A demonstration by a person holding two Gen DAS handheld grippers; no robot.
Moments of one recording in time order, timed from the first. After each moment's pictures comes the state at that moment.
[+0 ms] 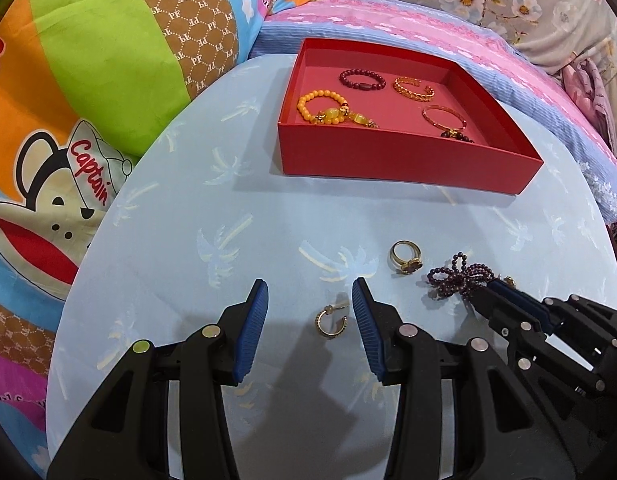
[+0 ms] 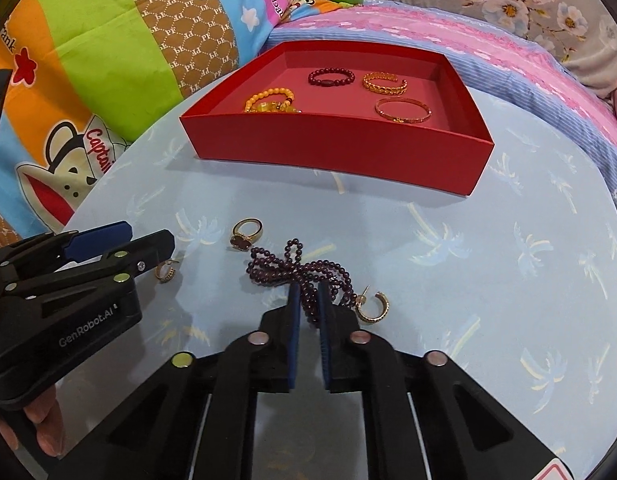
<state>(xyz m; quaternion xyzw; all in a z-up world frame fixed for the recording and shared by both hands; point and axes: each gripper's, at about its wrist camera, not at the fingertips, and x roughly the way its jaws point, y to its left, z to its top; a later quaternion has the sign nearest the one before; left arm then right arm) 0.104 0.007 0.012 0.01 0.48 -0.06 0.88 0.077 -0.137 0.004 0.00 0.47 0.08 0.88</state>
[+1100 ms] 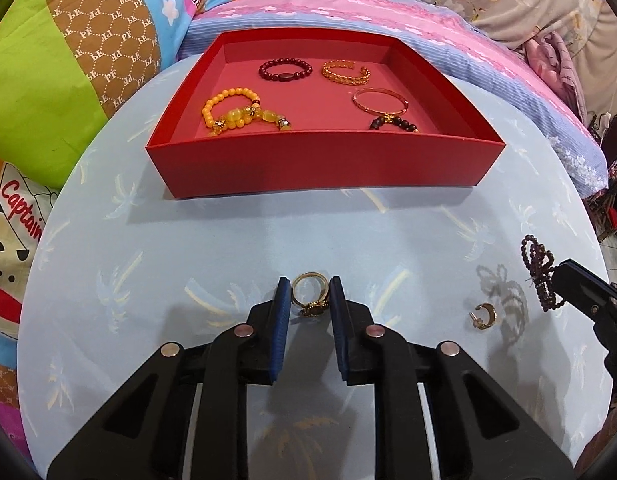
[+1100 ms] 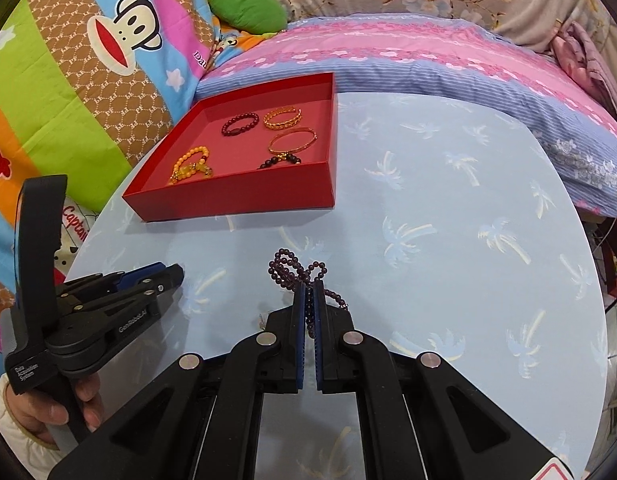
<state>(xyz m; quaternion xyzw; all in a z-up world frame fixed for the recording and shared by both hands) 0.128 -0.047 0.000 0.02 0.49 -0.14 0.86 0.058 -0.225 0.040 0.08 0.45 0.00 0.89</state>
